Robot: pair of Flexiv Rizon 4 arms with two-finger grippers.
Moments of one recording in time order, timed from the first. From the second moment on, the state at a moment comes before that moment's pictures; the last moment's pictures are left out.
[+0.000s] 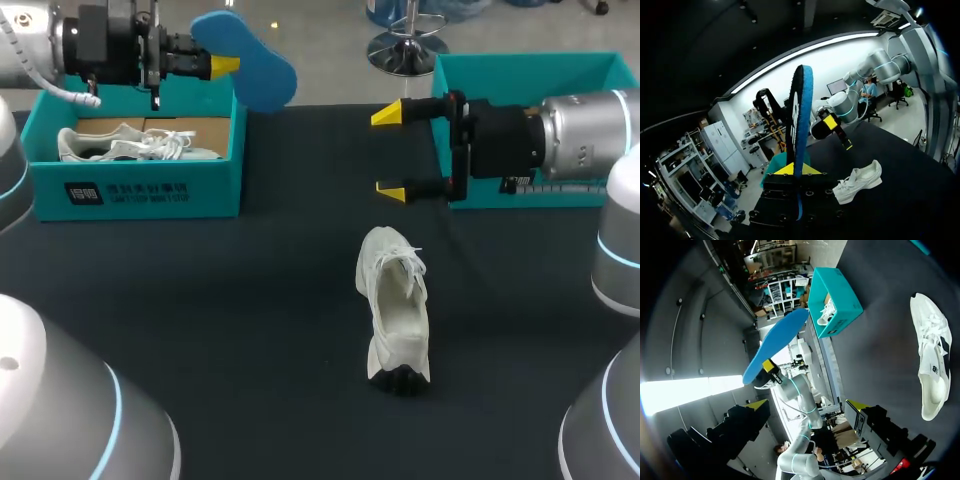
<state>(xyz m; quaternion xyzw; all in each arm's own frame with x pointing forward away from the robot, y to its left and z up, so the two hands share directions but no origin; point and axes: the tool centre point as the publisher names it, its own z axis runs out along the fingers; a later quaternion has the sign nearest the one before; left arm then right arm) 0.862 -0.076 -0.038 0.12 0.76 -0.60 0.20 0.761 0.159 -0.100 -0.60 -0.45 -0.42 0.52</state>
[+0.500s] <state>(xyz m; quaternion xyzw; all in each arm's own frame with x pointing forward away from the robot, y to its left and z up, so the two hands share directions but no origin) 0.854 -0.080 -0.037 0.13 0.75 -0.61 0.24 0.761 0.159 -0.100 -0.60 -0.45 -0.42 0.52</state>
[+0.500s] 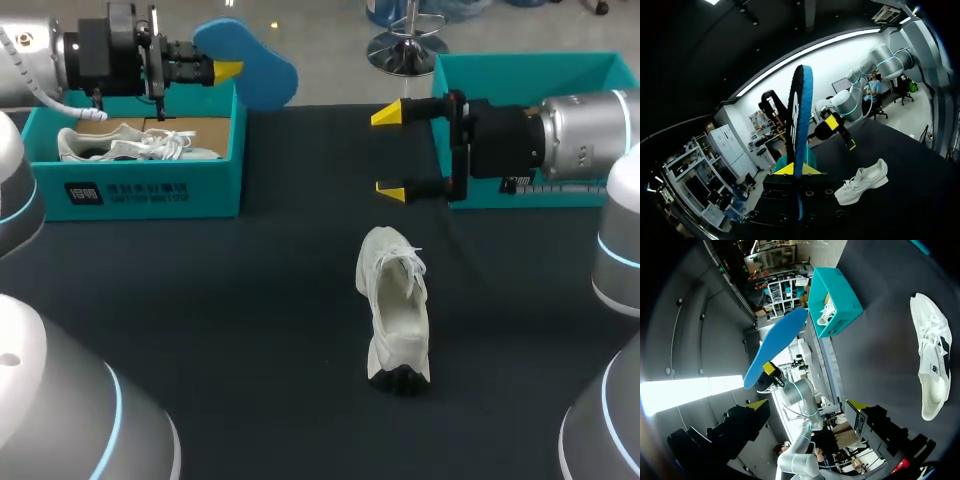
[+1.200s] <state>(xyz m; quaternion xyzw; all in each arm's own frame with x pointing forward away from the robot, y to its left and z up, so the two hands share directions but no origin) 0.814 -0.063 -0.042 0.37 0.63 -0.56 0.38 0.761 0.159 -0.100 -0.60 -0.45 -0.42 0.52</state>
